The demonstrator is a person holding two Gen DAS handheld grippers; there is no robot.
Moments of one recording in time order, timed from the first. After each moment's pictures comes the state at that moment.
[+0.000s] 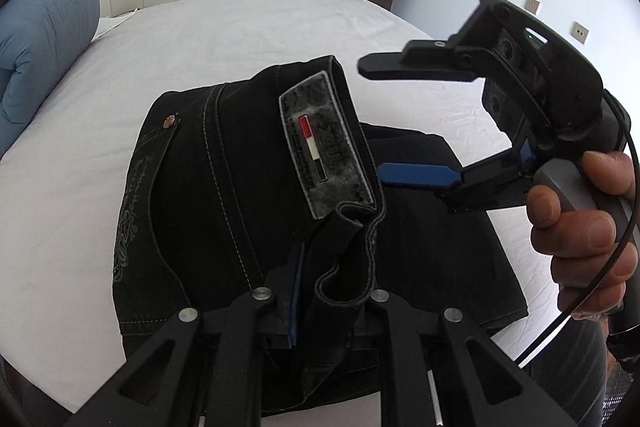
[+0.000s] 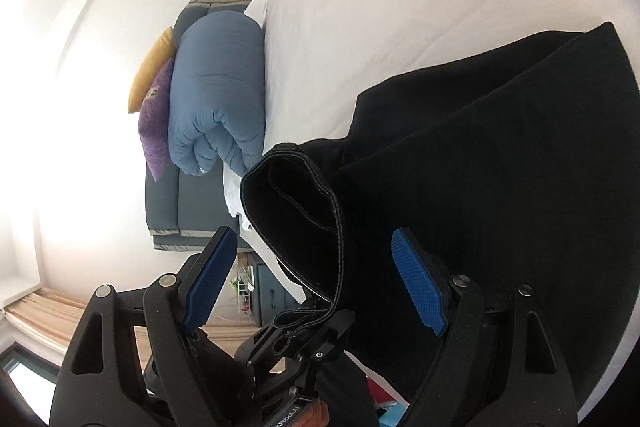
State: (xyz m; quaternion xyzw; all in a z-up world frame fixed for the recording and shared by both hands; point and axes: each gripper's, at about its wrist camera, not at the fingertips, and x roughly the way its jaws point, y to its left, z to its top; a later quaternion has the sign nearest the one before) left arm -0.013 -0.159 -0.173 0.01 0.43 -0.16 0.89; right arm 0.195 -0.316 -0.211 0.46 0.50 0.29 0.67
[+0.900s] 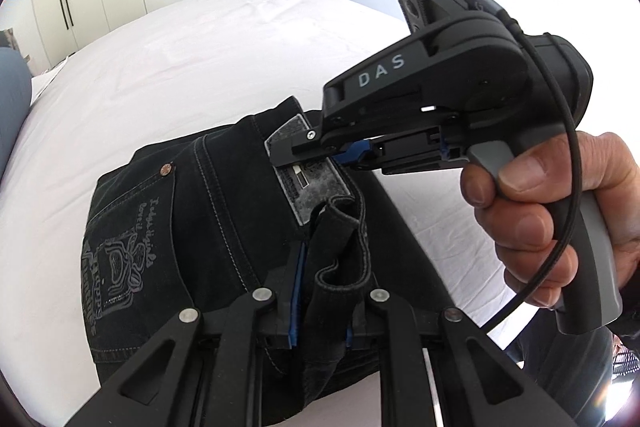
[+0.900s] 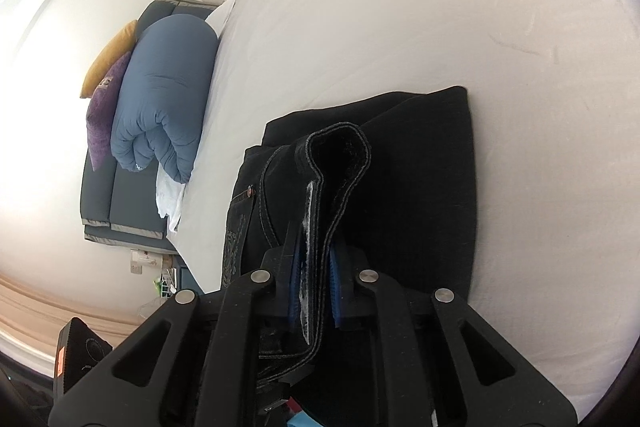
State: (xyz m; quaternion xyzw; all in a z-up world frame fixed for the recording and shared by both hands) left arm 0.002 -0.274 -0.173 0.11 0.44 -0.26 0.85; right arm 0.166 -0.380 -0.219 0.37 0.51 0.21 0.75
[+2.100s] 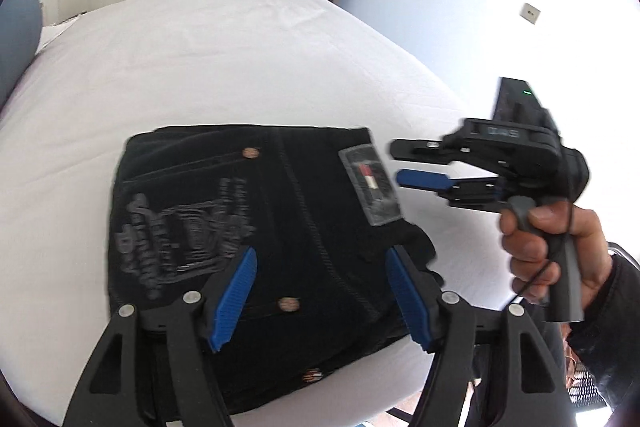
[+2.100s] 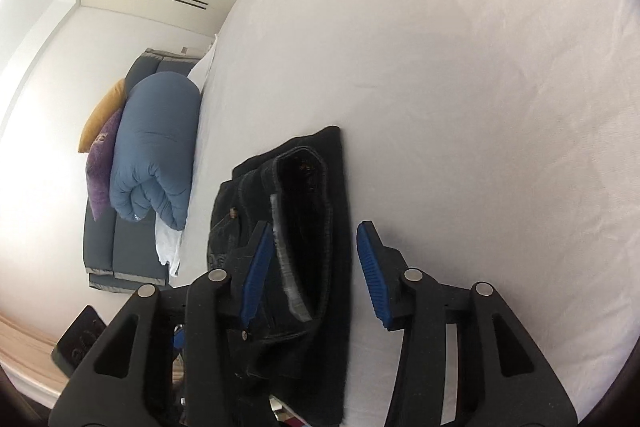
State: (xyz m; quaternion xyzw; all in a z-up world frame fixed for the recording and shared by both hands) left arm 0.054 -0.166 -0.144 0.00 0.45 -0.25 0.86; right arm 0.105 -0.479 -0.228 0.43 0.46 0.15 0.77
